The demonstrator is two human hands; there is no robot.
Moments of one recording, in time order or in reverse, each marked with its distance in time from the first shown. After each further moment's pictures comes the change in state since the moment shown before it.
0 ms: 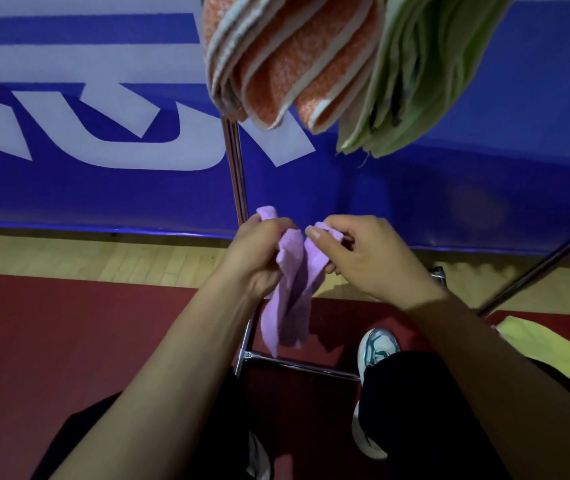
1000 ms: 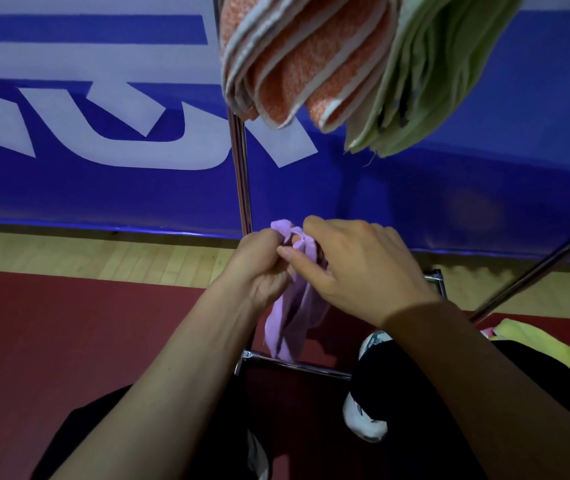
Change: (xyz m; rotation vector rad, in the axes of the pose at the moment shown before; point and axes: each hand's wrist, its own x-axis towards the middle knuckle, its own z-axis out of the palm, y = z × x) left_hand -0.025 0.008 0.005 -0.402 0.001 -0.204; right_hand -0.022 -0.055 0.003 -0.588 0.031 -0.216
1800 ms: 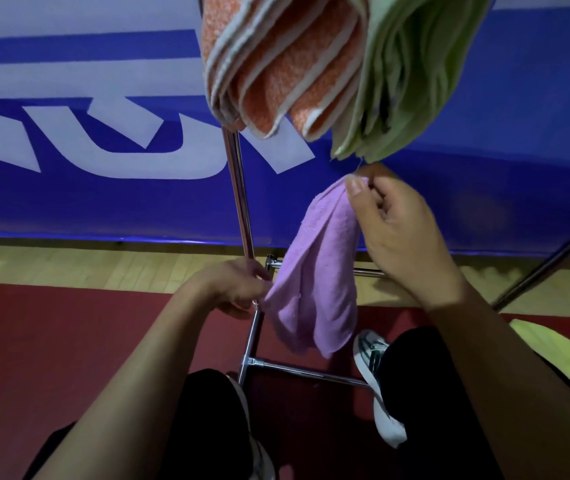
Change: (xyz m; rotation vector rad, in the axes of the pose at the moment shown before) left_hand 0.024 0.022 -0.052 1.558 0.001 -0.167; right_hand 0.012 0.044 -0.013 0.695 0.265 0.231
